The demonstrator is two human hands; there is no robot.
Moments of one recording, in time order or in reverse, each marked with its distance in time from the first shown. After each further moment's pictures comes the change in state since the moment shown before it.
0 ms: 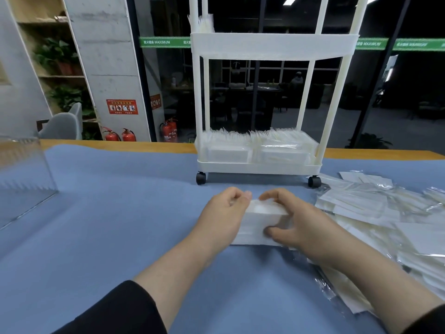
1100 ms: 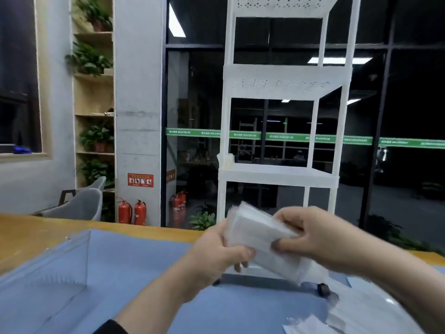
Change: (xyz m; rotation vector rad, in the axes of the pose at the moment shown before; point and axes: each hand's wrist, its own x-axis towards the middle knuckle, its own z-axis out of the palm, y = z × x) left_hand 0.007 0.143 -0.108 -0.132 -0.238 0.250; right_hand 0.014 -0.176 -0.137 -0.243 0.012 -0.163
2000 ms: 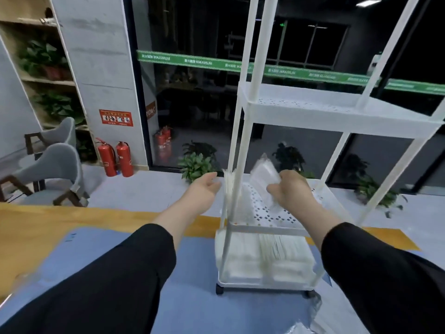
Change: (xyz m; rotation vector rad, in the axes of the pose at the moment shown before) left_hand 0.243 0.085 -0.161 0.134 0.128 -0.500; right_hand 0.281 -0.009 -0.096 -0.031 0.220 0.586
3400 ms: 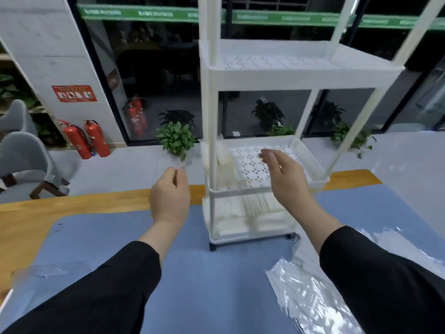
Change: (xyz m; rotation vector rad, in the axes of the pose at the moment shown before) left_hand -0.044 -0.049 0.019 0.189 0.509 0.257; right_hand -0.067 0.046 0.005 0.461 0.157 -0.125
